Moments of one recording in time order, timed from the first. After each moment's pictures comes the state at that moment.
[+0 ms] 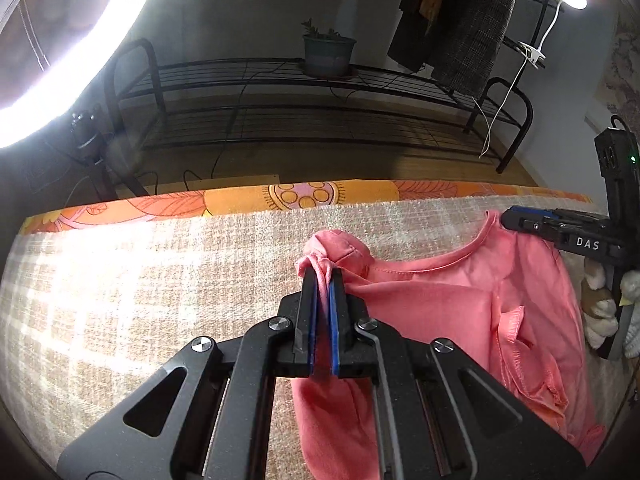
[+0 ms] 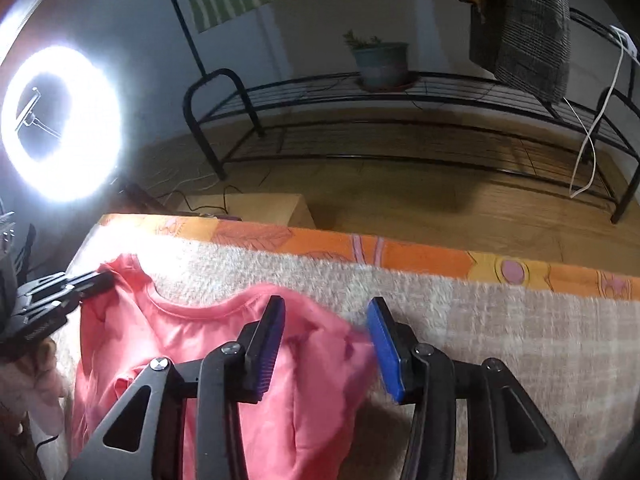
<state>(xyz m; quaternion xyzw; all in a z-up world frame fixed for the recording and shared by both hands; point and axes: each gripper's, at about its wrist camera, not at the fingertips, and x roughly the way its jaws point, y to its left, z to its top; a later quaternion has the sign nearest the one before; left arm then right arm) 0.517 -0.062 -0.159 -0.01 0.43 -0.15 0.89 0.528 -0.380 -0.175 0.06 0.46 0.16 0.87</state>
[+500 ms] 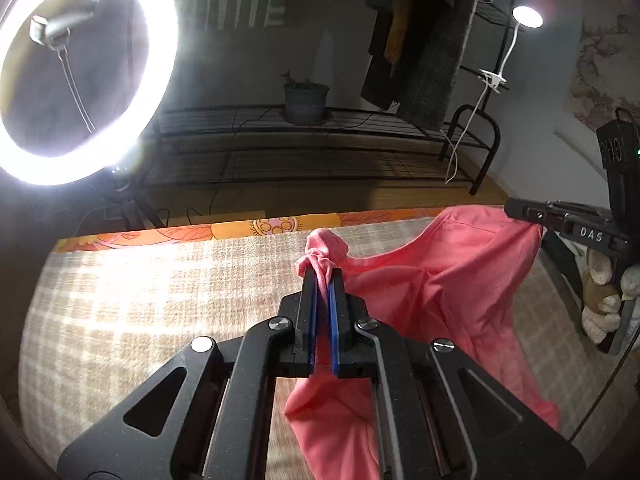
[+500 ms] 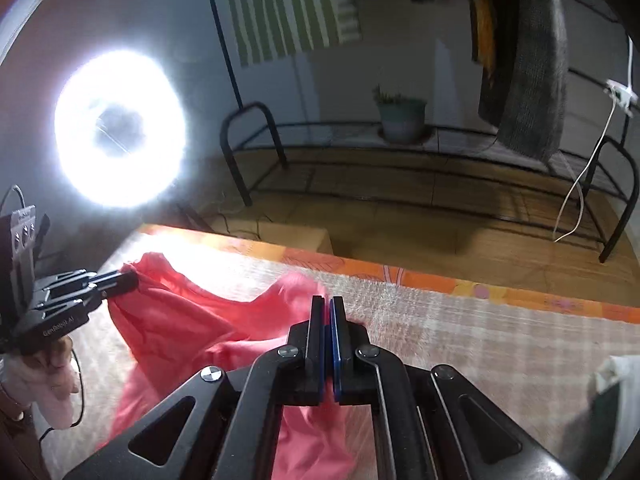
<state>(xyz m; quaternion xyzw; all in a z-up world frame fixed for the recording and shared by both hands) 0.426 -0.058 -0.074 0.00 0.36 -0.18 0.91 0.446 -0.373 -0.086 0.04 0.38 0.17 0.91</state>
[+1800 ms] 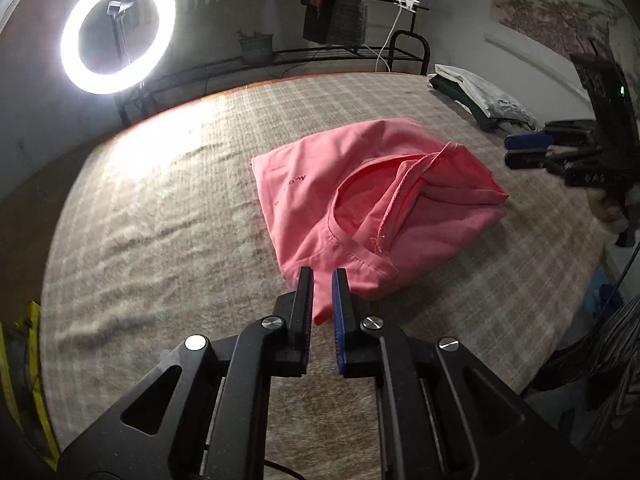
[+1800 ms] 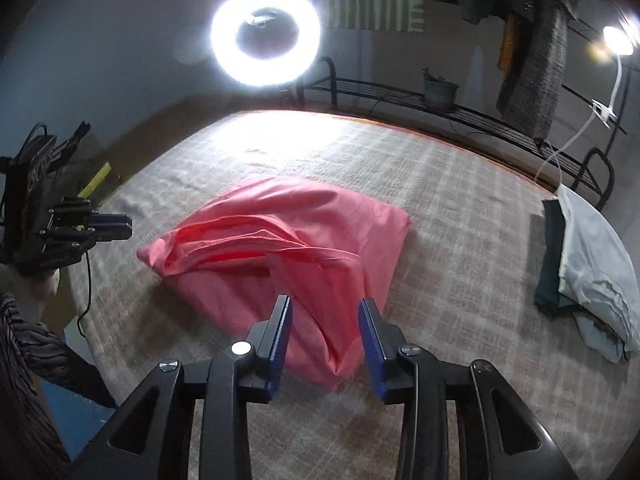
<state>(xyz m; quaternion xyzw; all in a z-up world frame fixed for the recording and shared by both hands) 0.112 -0.032 -0.100 0.08 0.42 -0.22 0.87 0.128 -0.339 -0.079 -0.08 0.42 0.22 0.88</state>
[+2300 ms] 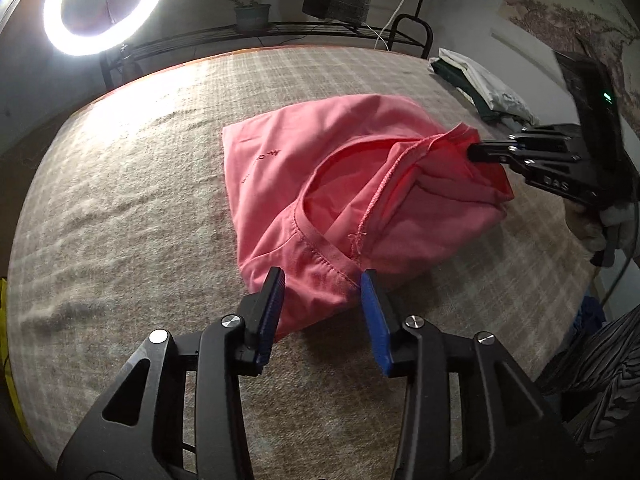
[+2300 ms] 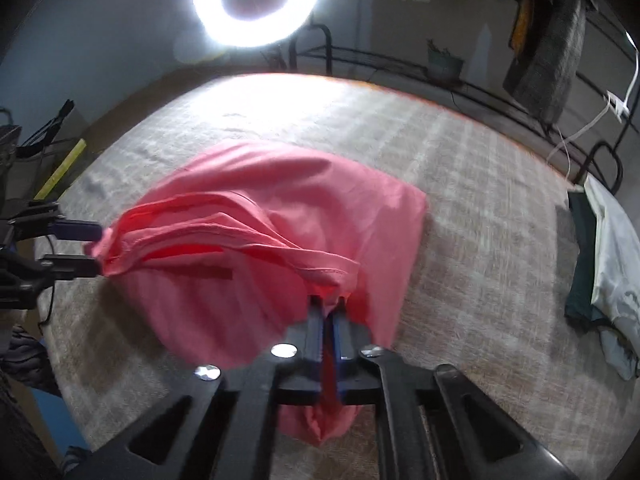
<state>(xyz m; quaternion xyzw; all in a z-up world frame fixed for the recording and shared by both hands) 0.132 -0.051 -0.121 0.05 0.47 -0.23 0.85 0.169 -0.316 -0.122 -0.10 0.45 0.20 0.86</state>
